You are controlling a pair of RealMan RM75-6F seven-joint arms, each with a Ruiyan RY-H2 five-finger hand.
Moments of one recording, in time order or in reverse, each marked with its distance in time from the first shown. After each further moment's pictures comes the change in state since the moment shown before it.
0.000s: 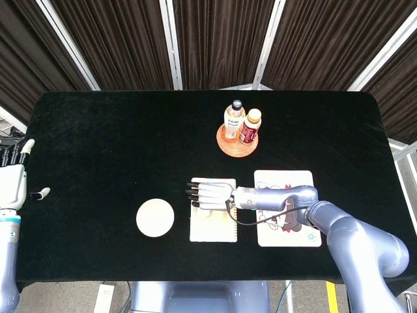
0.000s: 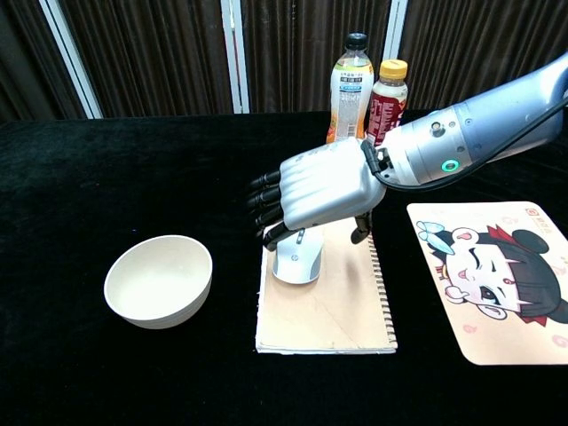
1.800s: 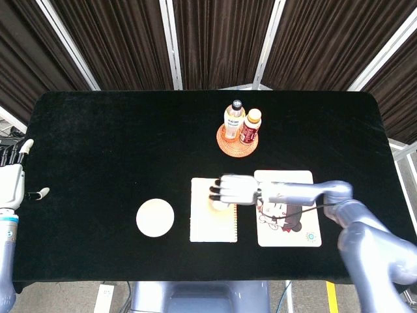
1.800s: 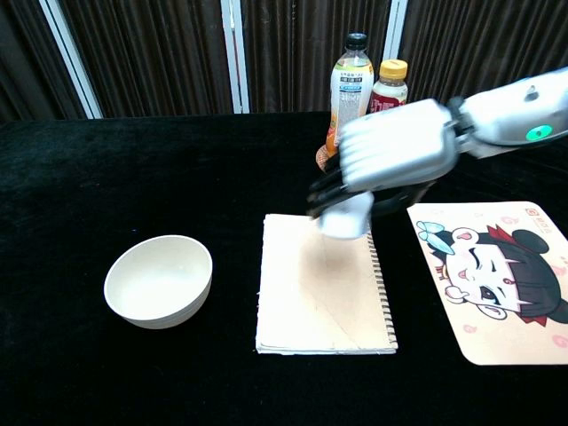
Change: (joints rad) left arm 0.020 0.014 -0.027 0.005 0.011 -0.051 -0.037; right arm -0.120 0.067 -0.164 0.184 0.080 0.357 0.094
